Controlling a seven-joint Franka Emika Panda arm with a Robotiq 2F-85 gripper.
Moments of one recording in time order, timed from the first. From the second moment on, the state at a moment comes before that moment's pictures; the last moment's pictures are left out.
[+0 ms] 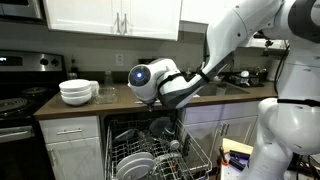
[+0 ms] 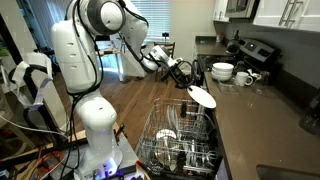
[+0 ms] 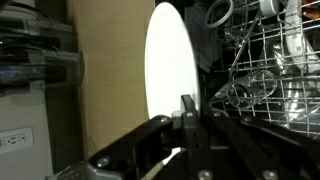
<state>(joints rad) 0.17 0.01 0.11 -2.28 -1.08 2.04 0.43</state>
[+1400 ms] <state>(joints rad) 0.10 0.14 0.04 -2.20 -1.15 2.07 0.47</state>
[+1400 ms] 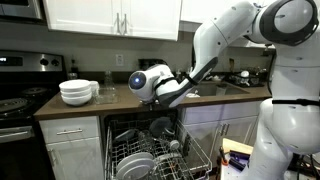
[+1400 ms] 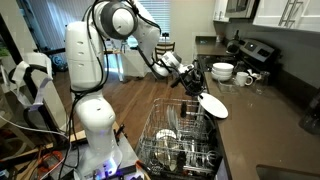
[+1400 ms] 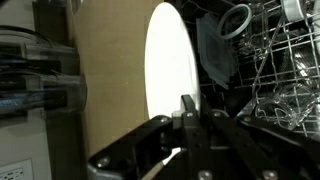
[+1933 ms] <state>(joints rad) 0.10 0.16 0.03 -2.19 -1.19 2.09 0.49</state>
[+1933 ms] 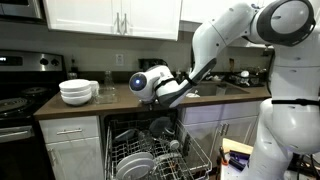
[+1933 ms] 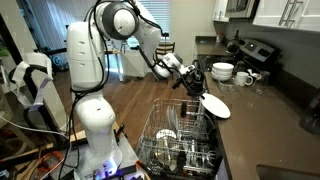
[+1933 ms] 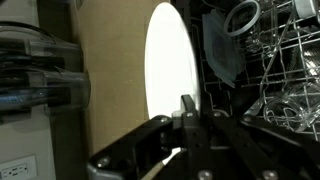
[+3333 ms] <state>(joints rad) 0.04 0.32 -0.02 -2.03 -1.28 2.21 0.52</state>
